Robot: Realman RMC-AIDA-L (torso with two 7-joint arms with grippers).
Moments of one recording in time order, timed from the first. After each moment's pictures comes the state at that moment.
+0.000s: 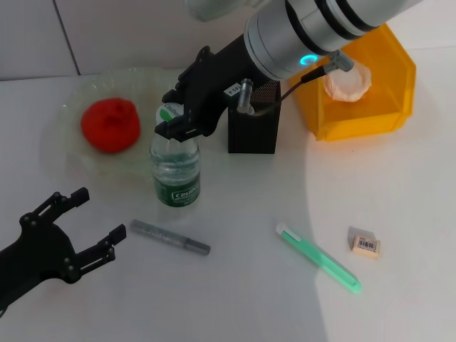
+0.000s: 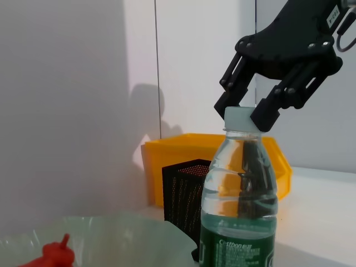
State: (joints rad) left arm -0.20 -2.07 1.03 0.45 1.36 1.44 -0.72; right arm 0.87 2.08 -1.45 -1.37 -2.30 -1.40 2.28
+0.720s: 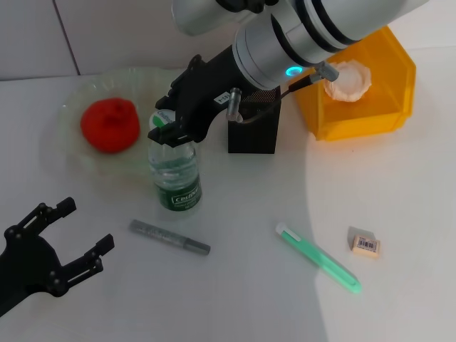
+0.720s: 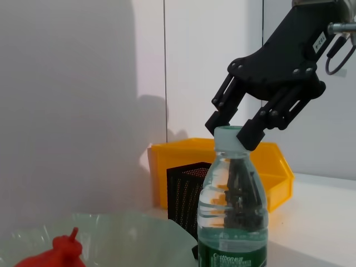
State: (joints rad) left arm -0.15 -2.06 1.00 0.45 1.37 1.49 -0.71; right arm 0.87 2.09 -1.49 -1.30 -2.29 -1.32 2.27
